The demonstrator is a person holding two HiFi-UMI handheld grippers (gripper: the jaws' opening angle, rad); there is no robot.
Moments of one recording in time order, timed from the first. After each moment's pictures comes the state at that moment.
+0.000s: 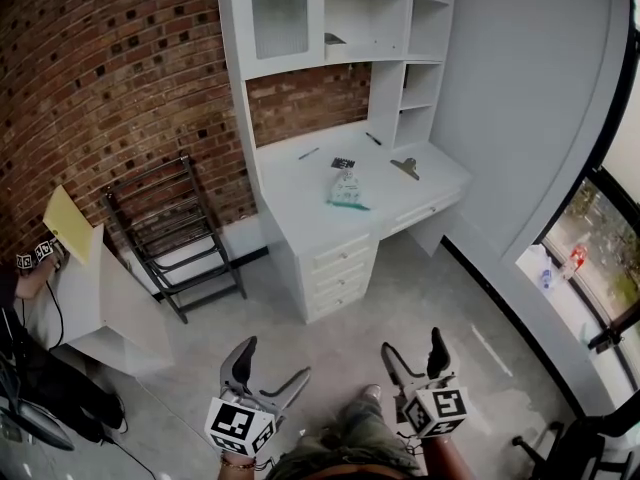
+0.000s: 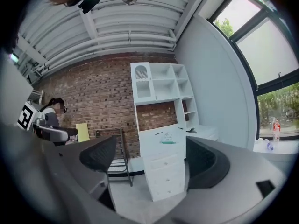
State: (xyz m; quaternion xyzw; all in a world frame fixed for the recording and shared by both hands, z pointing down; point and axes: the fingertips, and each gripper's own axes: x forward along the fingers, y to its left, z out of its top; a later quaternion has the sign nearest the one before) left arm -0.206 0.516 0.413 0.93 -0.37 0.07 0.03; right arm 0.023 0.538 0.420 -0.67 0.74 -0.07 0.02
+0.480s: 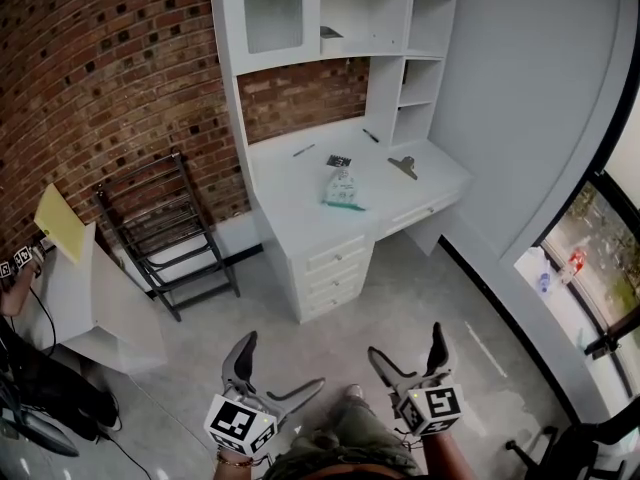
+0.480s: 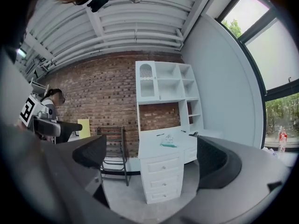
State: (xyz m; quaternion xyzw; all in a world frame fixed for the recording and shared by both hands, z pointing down) left arm -0.159 0.495 0.411 0.94 -0.33 0.05 0.04; right arm 0.037 0.501 0.421 -0.65 0.76 -0.05 0.00
